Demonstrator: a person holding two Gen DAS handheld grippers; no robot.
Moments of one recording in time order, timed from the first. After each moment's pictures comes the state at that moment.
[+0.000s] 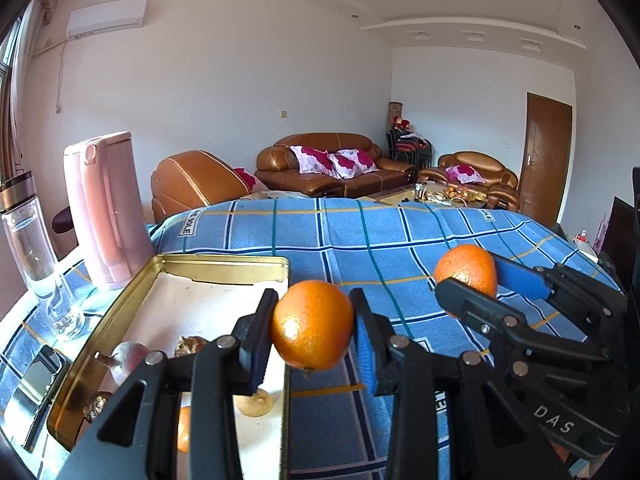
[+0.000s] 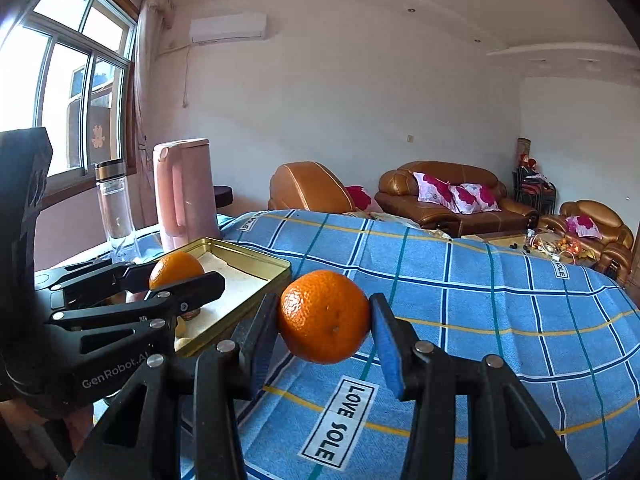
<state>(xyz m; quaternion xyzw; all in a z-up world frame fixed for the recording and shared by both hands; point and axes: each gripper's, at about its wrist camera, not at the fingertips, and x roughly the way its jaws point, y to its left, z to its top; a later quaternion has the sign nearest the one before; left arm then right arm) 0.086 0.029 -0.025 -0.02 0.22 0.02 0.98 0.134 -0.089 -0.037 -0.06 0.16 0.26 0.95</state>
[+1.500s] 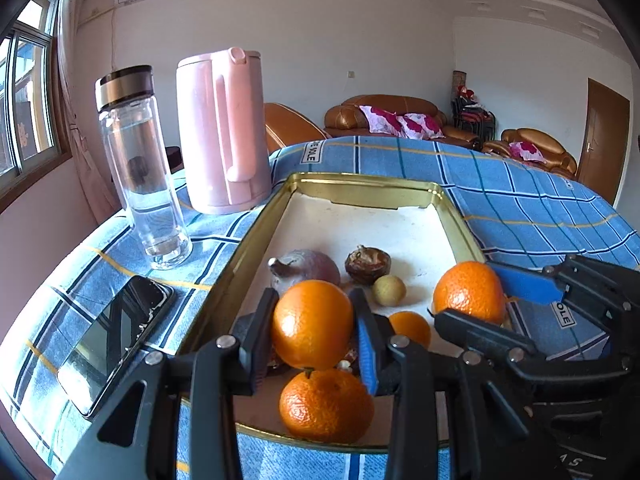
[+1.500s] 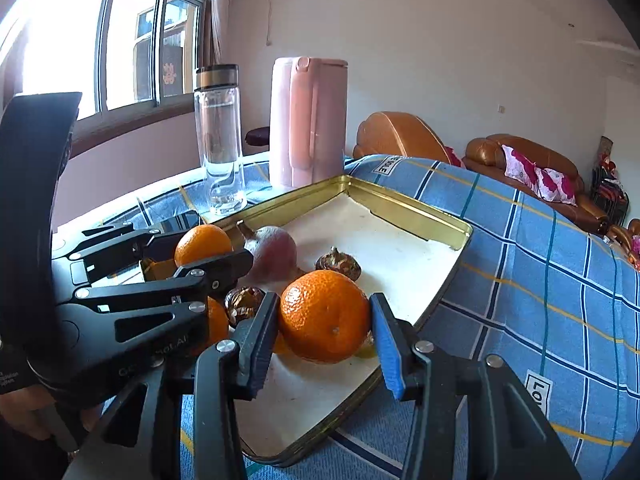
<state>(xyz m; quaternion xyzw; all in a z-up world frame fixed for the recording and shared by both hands) 0.044 0.145 -0.076 -0.03 0.30 0.13 0.95 0.110 0.055 -0.085 -0.14 0.26 0.38 0.87</state>
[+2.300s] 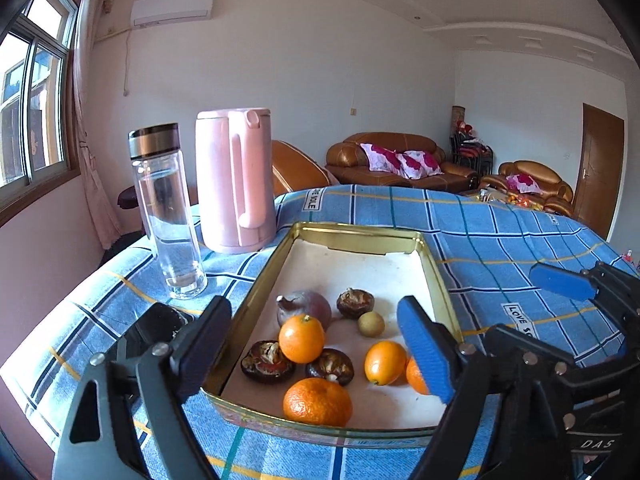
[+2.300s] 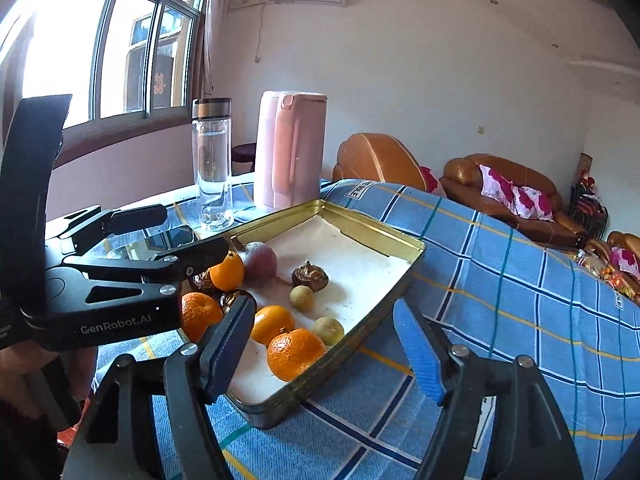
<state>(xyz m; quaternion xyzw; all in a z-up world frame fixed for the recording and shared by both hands) 0.005 0.133 -0.031 -0.03 0.22 0.13 0.97 0.072 0.004 -0.043 -0.13 0.20 0.34 0.91</state>
